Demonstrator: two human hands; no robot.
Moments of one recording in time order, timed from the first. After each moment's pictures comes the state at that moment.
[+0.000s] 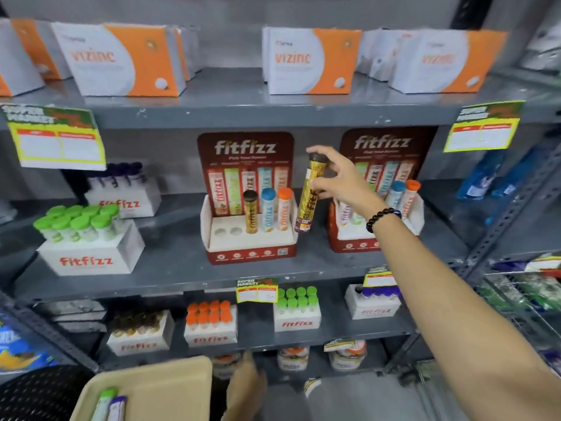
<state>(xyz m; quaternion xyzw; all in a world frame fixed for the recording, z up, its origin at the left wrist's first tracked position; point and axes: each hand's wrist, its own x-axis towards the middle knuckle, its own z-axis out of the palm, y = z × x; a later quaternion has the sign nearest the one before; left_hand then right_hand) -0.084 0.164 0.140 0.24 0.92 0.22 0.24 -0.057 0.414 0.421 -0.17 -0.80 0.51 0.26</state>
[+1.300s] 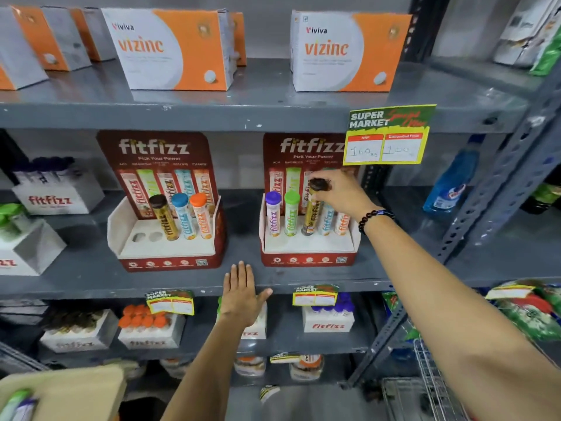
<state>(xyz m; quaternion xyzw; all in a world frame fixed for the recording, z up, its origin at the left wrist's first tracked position) -0.069 0.398 0.182 0.38 0.92 -0.02 0.09 0.018 0.614 0.385 -0.25 -0.91 0.28 0.17</state>
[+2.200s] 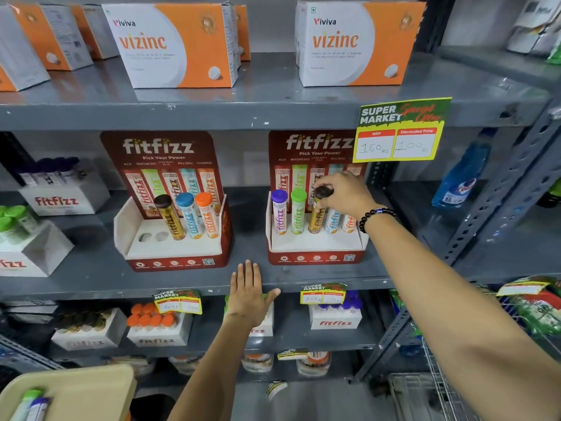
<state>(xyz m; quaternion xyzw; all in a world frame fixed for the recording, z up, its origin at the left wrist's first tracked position) -0.071 0.396 0.178 0.39 0.92 -0.03 0.08 0.012 0.607 0.381 -0.30 -0.94 0.14 0.11</state>
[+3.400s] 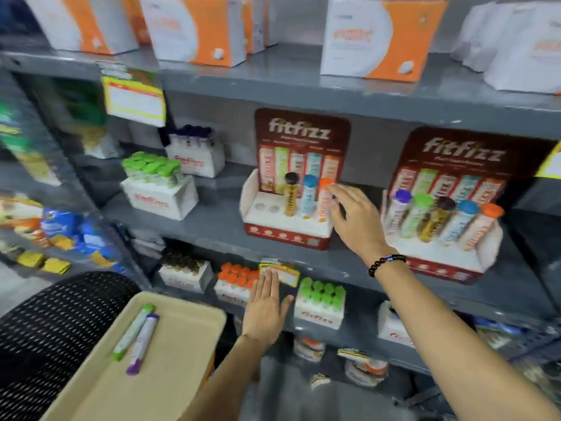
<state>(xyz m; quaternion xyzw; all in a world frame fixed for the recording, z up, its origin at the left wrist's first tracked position) -0.092 0.213 0.176 0.31 0.94 0.12 0.02 -0.071 0.406 0.342 -0.09 -0.93 0.19 0.31</state>
